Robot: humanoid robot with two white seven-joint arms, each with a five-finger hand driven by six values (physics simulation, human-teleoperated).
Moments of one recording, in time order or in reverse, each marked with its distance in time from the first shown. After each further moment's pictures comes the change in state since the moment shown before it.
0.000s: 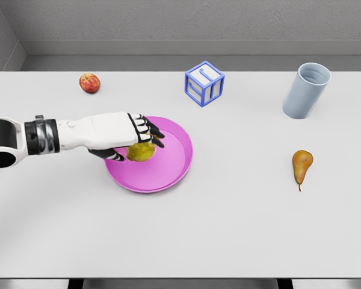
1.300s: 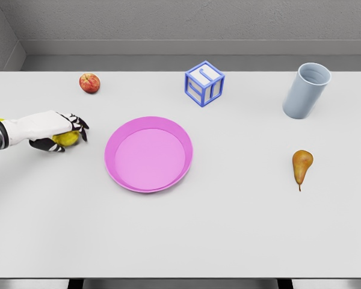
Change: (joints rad) left arm 0.041 0.034 0.125 0.445 -0.085 0.000 -0.002; right arm 0.000 0.000 0.000 0.000 0.000 0.000 0.000
